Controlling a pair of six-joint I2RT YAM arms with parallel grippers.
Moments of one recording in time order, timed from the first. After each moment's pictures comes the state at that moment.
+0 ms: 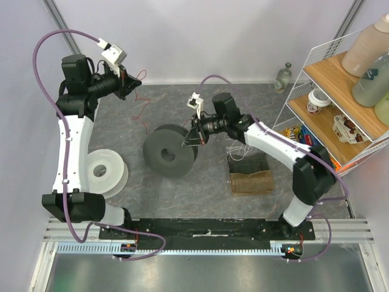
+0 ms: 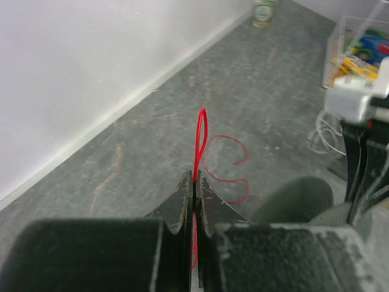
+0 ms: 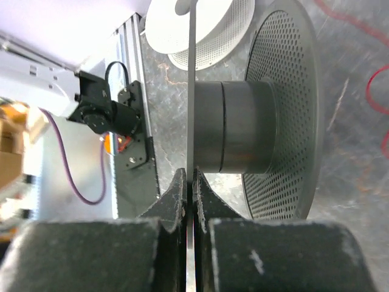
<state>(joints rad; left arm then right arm) 0.06 1.44 1.72 -0.60 0.78 0.31 0.66 1.73 1.32 -0.10 -0.86 0.30</state>
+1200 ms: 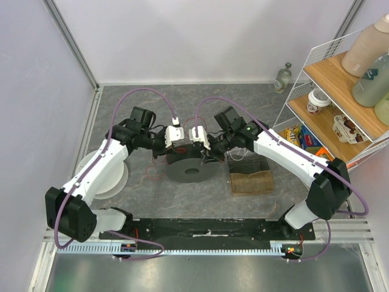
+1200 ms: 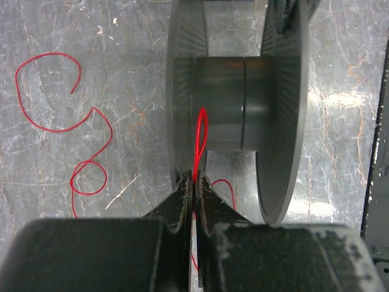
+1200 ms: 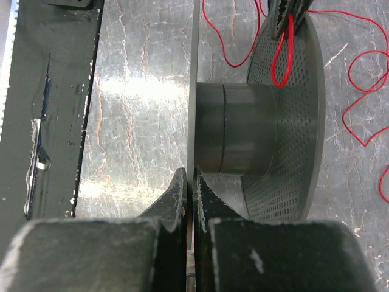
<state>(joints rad) -0.38 1.27 1.11 -0.81 0.69 0.92 0.72 1.54 1.30 -0.71 -0.73 -0.72</state>
